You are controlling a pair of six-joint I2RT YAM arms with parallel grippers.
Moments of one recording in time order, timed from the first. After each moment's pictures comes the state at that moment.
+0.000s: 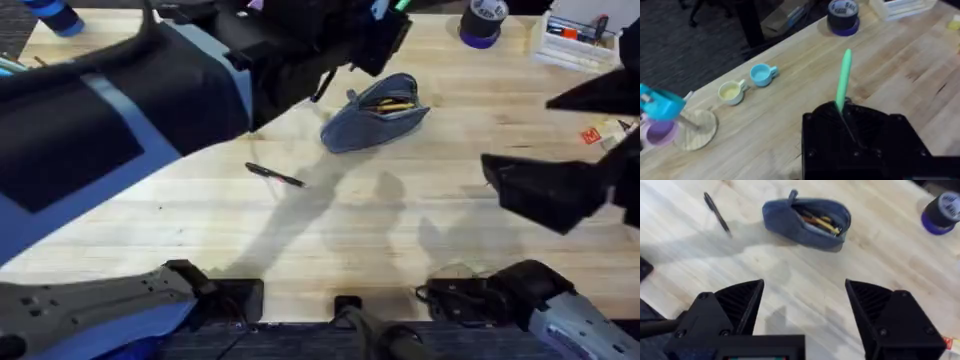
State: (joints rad) left arm -0.67 1.42 1.11 -0.08 -0.01 0.02; right arm 0.33 0.72 1.26 -1.27 -0.12 -0.28
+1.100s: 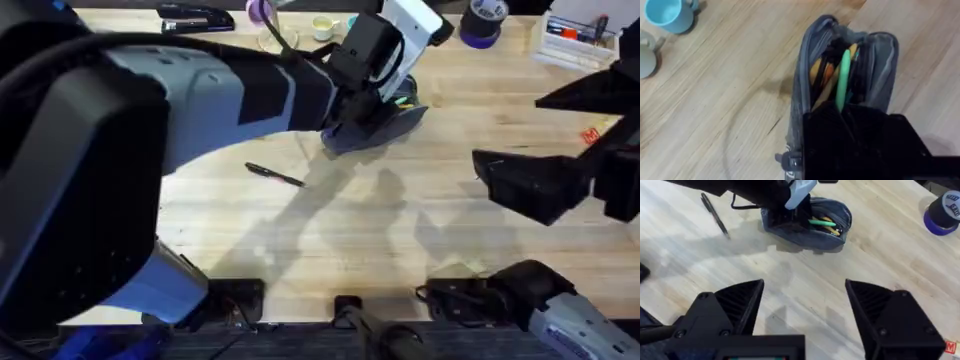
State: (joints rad) left arm -0.70 1.78 1.11 -0.14 0.10 0.21; right arm 0.33 0.71 1.21 -1.22 -0.12 -0.27
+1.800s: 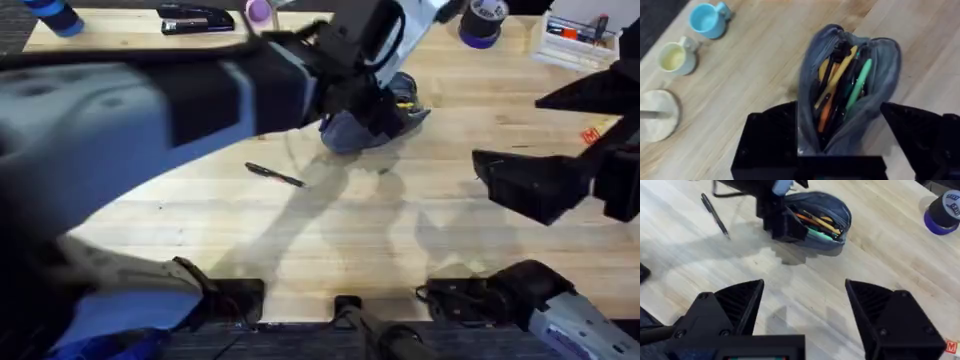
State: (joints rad) left arm -0.70 1.63 1.11 -0.25 0.05 0.22; right arm 0.33 0.71 1.21 -1.22 -0.12 -0.26
